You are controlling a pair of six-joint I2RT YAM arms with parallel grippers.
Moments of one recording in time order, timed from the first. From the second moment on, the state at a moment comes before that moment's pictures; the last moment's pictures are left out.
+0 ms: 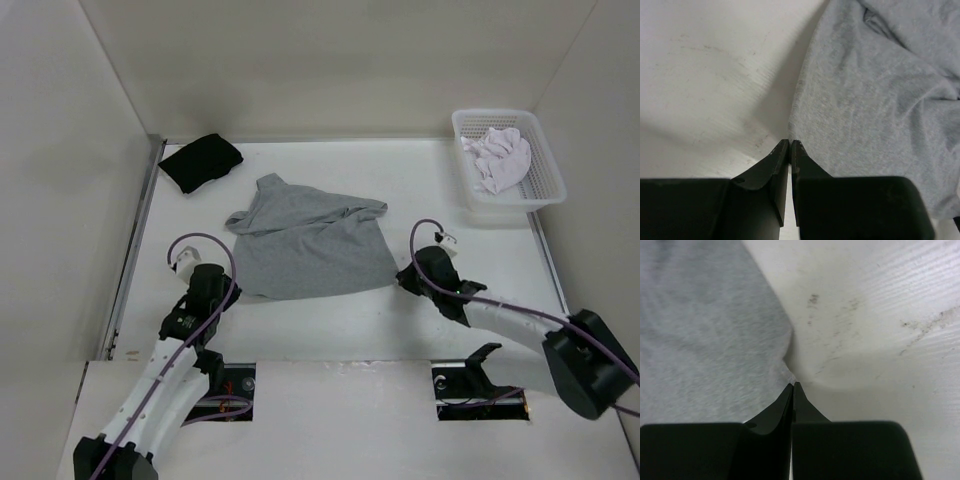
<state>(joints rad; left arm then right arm) -0.25 0.58 0.30 -0.43 -0.29 -0.91 0.56 1.22 0.40 0.08 0.24 0.93</state>
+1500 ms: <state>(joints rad) -0.17 1.47 1.46 -0.15 -0.31 -0.74 0.27 1.61 1.88 -0.32 0.12 0.47</state>
